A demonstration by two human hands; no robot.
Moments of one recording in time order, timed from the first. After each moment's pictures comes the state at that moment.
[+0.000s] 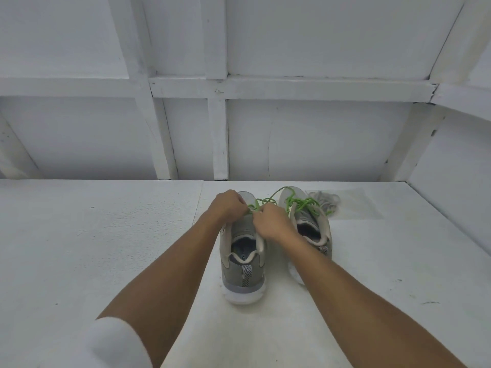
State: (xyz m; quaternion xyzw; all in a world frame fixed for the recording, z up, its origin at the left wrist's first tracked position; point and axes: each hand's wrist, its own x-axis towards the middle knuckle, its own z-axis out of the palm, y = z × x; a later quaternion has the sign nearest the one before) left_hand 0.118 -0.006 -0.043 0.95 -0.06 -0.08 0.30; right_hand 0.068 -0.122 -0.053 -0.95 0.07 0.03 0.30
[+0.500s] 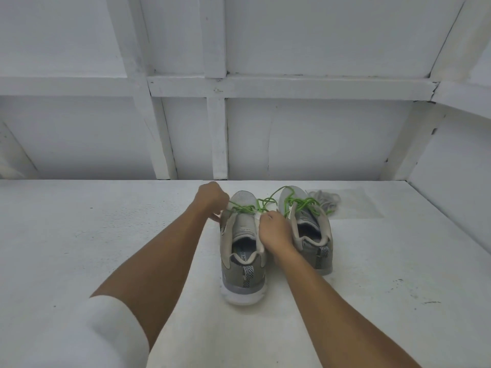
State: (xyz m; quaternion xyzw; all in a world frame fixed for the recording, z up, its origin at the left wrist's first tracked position) left_hand 0.138 0.019 -0.034 0.92 0.07 -0.10 0.36; right_hand 0.052 -0.117 -0.075 -0.86 0.16 -0.05 0.49
